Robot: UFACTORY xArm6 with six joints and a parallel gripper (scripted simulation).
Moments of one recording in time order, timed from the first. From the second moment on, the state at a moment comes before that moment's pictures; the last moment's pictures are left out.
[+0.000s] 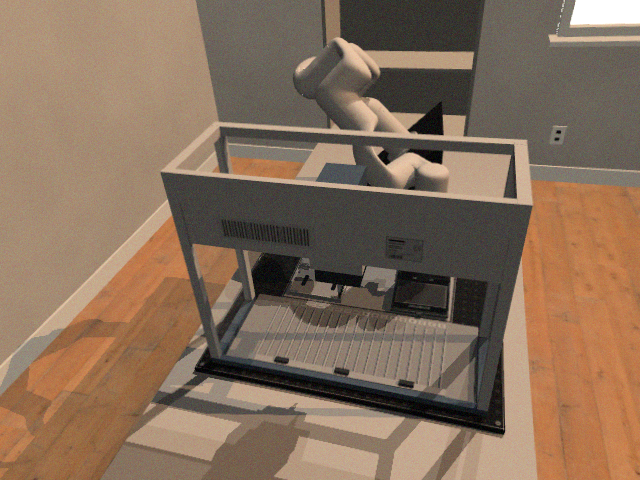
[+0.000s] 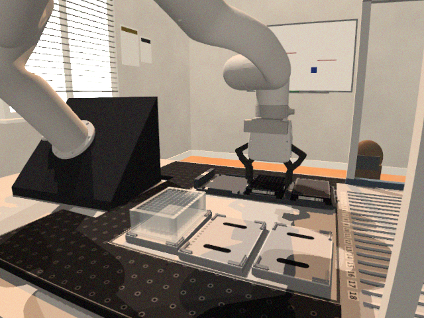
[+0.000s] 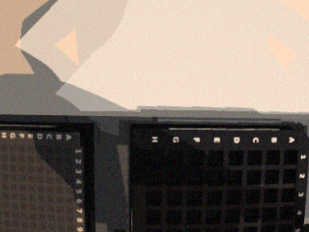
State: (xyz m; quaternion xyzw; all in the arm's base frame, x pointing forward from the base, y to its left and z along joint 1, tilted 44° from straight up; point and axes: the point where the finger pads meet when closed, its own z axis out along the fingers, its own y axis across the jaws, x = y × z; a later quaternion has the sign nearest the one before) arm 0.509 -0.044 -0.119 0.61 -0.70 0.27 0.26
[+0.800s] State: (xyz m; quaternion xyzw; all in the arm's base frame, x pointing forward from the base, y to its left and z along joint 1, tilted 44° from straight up) arm 0.509 -0.040 -0.115 0.61 -0.70 0.27 0.26
